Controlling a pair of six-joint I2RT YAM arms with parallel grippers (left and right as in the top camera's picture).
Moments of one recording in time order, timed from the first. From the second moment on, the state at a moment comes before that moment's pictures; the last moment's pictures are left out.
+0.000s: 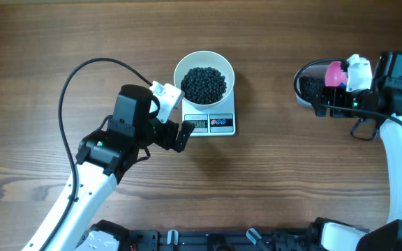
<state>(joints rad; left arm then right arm) -0.38 1.15 0.89 -0.59 0.23 0.05 -0.24 1.41 1.16 -0.89 -0.28 -0.21</state>
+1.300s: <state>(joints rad) -0.38 1.15 0.89 -0.59 0.23 0.05 -0.24 1.55 1.11 -0.85 0.13 -0.07</state>
